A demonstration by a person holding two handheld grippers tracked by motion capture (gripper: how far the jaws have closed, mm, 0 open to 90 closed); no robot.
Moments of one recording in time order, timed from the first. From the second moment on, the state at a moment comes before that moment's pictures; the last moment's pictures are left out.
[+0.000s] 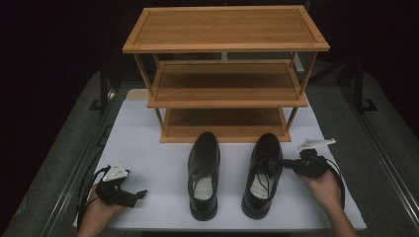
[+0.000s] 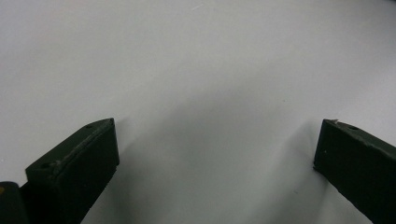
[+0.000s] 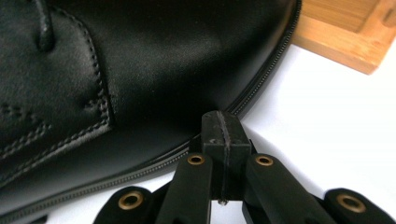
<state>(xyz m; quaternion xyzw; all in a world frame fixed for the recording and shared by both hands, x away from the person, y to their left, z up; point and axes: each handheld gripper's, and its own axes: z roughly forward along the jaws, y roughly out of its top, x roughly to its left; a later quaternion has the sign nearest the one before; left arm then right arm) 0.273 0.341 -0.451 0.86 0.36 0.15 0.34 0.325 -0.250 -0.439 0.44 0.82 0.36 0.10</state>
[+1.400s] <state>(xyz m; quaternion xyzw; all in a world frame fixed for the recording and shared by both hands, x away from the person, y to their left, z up) 0.273 0.341 -0.452 0.86 0.36 0.15 0.34 0.290 -0.215 -0.441 0.40 0.84 0.36 0.09</state>
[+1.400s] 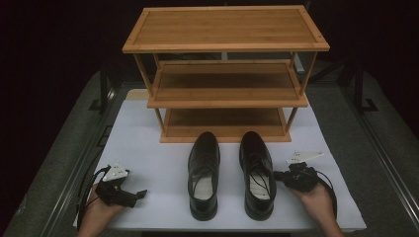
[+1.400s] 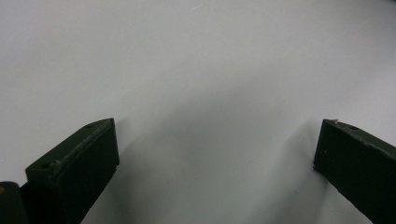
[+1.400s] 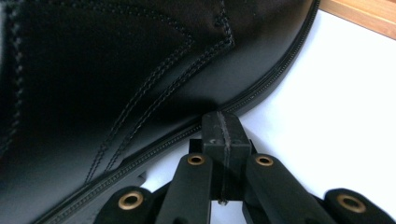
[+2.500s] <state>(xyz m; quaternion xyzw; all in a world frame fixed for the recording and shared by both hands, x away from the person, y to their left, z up) 0.273 0.341 -0.452 0.86 0.36 0.15 0.34 0.291 -0.161 -0.437 0.35 0.86 0.36 0.08</state>
